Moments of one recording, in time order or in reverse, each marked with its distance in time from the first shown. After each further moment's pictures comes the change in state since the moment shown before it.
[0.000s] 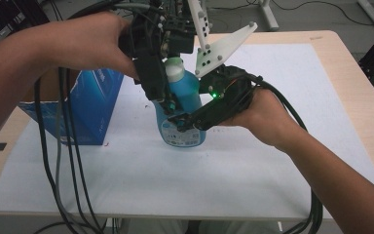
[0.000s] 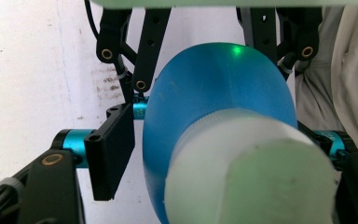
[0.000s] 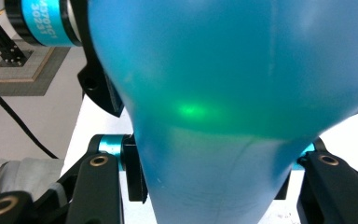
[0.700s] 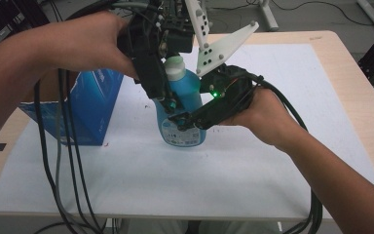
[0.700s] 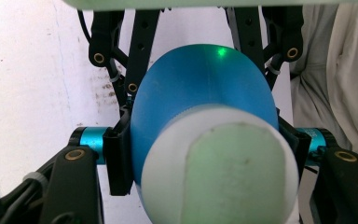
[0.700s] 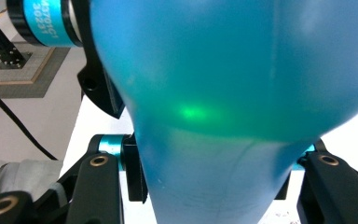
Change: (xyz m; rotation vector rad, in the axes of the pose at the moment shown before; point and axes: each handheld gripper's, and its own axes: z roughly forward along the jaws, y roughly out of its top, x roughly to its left) left arm -0.002 0.000 -0.002 -0.021 -0.004 0.026; right arm -0.001 -0.001 -0.001 -0.007 -0.003 0.005
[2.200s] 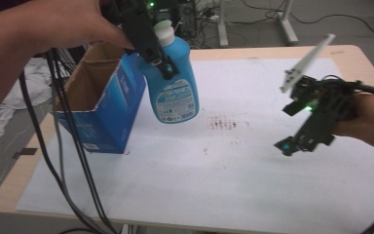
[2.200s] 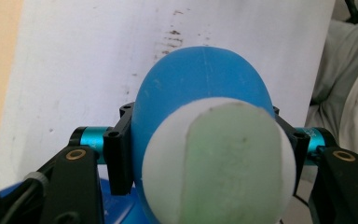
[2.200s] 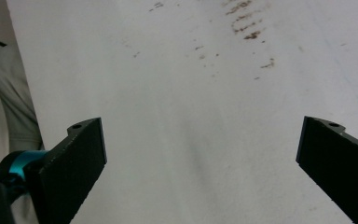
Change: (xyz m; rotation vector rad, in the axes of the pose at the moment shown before) left arm 0.009 -0.030 -0.076 -0.031 0.164 -0.307; right arm -0.011 -0.047 -0.094 0.516 -0.165 0.246
